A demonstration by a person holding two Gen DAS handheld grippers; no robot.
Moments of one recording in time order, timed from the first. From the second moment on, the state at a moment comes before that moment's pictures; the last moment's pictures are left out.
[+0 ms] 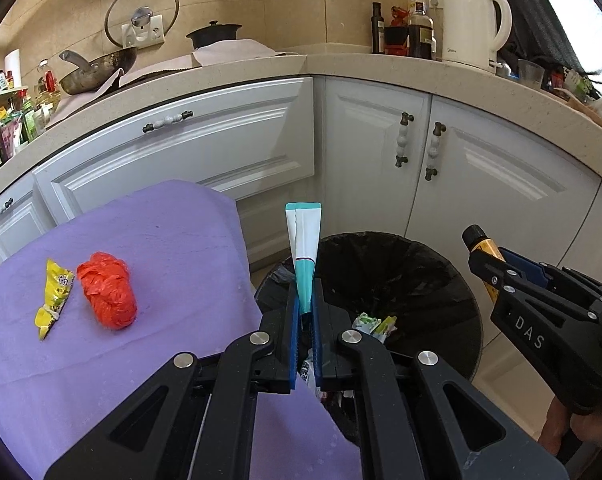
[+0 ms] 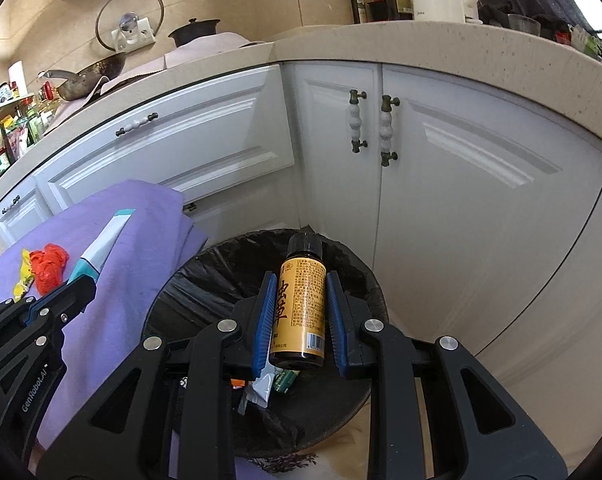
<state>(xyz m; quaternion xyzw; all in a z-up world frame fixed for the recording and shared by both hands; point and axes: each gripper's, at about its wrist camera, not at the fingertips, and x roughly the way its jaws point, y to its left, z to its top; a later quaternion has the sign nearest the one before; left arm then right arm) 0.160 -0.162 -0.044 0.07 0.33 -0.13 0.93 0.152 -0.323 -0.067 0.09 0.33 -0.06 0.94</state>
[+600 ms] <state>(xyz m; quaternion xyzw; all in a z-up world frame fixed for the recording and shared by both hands) 0.174 -0.162 -0.052 0.07 0.35 -0.12 0.93 0.160 -0.323 -0.077 0.09 0.34 -0.07 0.93</state>
